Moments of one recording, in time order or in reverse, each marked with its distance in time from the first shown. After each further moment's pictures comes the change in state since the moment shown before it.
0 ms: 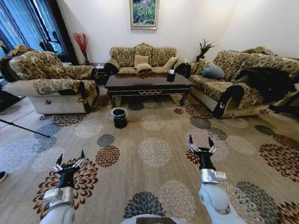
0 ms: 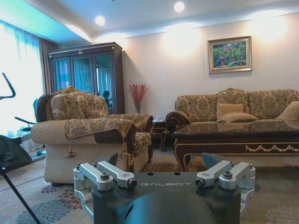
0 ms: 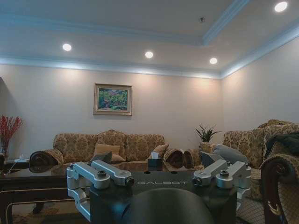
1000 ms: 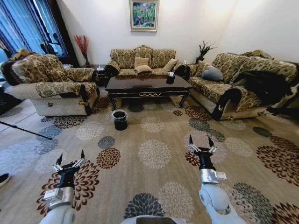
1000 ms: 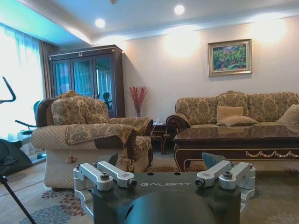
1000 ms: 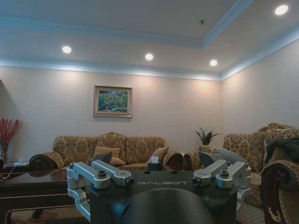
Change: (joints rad) left arm 0.000 0.000 0.000 0.000 0.000 0.000 0.000; right arm 0.000 0.000 0.000 0.000 0.000 0.000 0.000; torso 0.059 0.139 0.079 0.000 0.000
